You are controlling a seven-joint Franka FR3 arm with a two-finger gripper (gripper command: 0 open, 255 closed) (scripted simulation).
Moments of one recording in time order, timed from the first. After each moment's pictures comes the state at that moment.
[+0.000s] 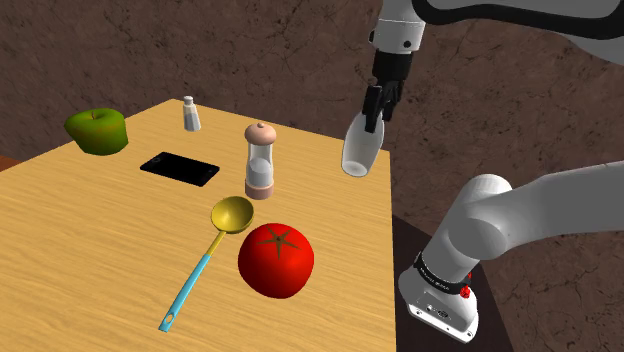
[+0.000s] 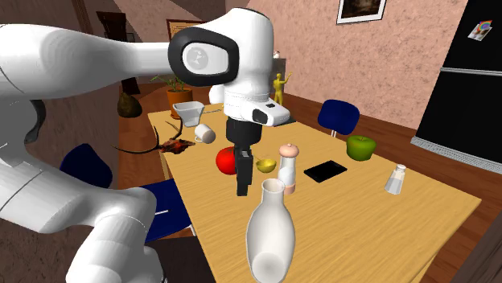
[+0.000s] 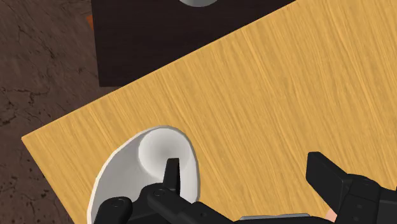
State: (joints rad) arm 0.00 -0.78 0.07 -2.33 0.02 1.46 0.04
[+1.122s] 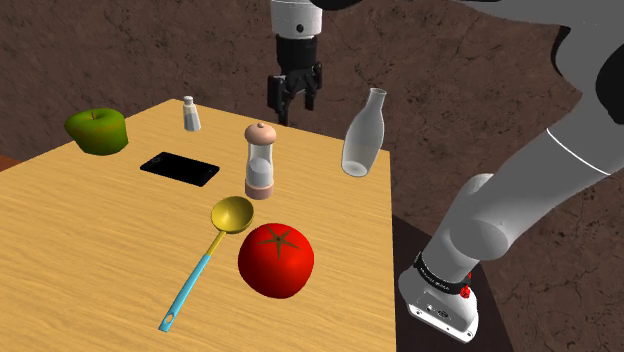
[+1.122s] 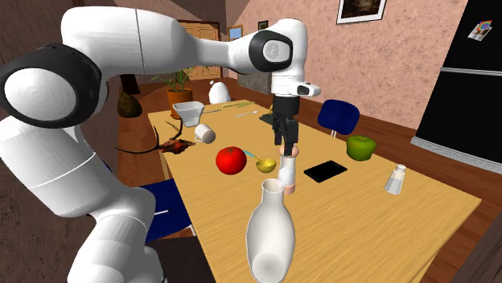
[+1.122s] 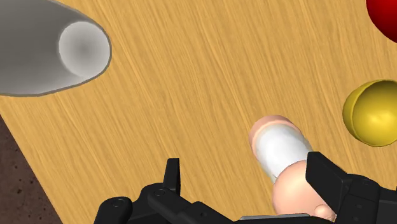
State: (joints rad) arm 0.03 -0.28 0.34 -1.92 -0.01 1.57 0.29
